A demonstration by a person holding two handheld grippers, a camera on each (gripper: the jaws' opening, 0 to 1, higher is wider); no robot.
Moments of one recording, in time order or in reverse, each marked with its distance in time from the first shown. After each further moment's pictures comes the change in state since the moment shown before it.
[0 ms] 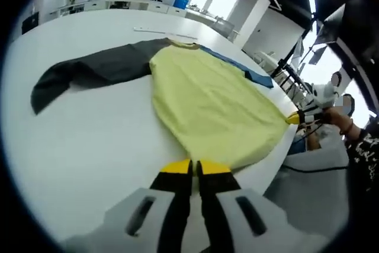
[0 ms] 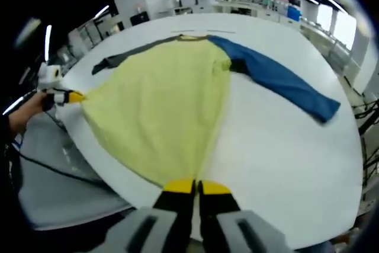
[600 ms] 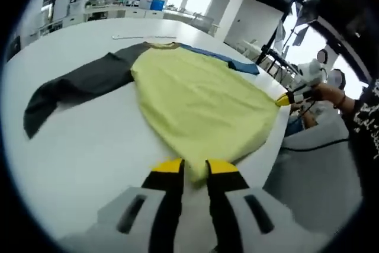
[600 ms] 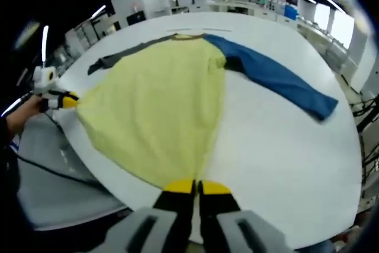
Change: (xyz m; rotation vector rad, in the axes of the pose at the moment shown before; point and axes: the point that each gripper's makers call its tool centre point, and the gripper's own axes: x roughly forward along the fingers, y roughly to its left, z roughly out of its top) left arm -0.002 -0.008 -0.003 0.237 -0.009 -0.061; right arm 0.003 -0.006 -0.002 0.018 0.002 -0.013
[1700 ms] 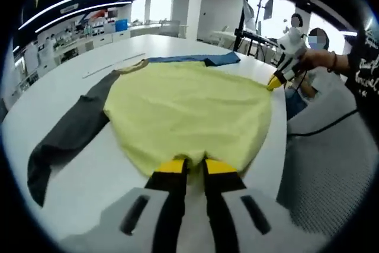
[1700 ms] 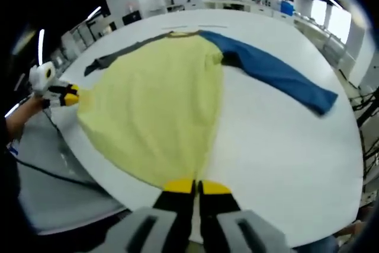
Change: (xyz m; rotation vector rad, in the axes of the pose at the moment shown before) left arm 0.036 -0.014 0.027 0.266 -0.008 -0.060; right arm 0.004 -0.001 -0.003 0.030 0.015 -0.008
